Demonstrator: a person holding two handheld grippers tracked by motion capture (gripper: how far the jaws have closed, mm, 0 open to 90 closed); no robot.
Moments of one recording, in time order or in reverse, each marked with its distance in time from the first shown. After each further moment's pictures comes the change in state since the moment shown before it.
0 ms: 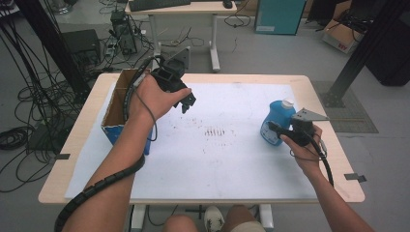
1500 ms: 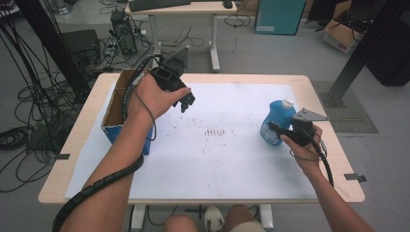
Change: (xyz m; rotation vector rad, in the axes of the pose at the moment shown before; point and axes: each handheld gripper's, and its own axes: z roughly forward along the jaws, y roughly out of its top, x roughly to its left) left arm 0.002 0.000 -0.003 0.001 0.008 0.008; right arm 0.000 0.000 0.000 -0.003 0.001 0.001
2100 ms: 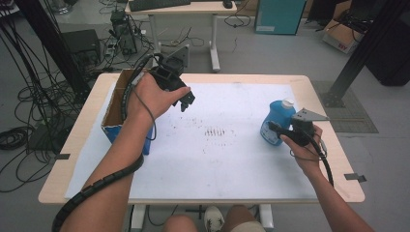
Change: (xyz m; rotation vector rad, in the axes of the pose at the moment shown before) left arm 0.001 -0.001 -0.002 -0.010 0.001 -0.002; right arm 0.000 0.000 0.000 -0.001 -0.001 0.000
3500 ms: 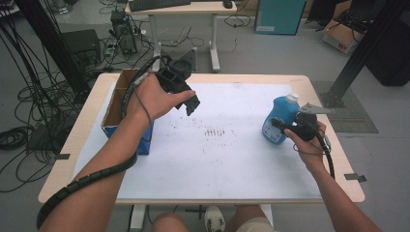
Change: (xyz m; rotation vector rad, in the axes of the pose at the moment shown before) left arm -0.011 0.001 -0.006 -0.007 -0.075 0.157; right arm -0.018 0.015 -0.004 0.038 0.046 0.102
